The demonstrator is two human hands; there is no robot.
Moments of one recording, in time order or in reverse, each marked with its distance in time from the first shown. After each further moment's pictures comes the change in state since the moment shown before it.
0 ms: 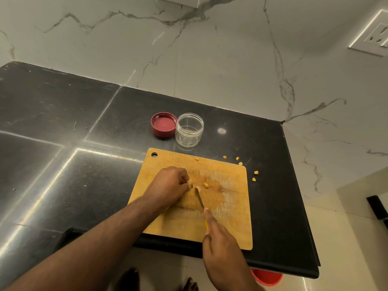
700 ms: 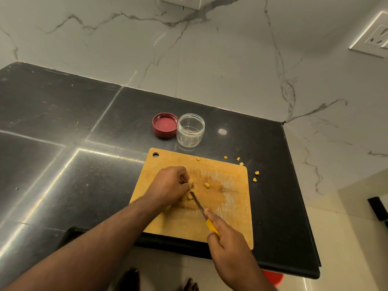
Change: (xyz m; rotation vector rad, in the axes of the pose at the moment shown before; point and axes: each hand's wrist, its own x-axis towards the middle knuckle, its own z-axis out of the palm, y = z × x) left_hand 0.000 -0.004 0.002 -0.081 0.012 -0.031; right_hand 0.000 -0.002 -0.018 0.083 -0.041 0.022
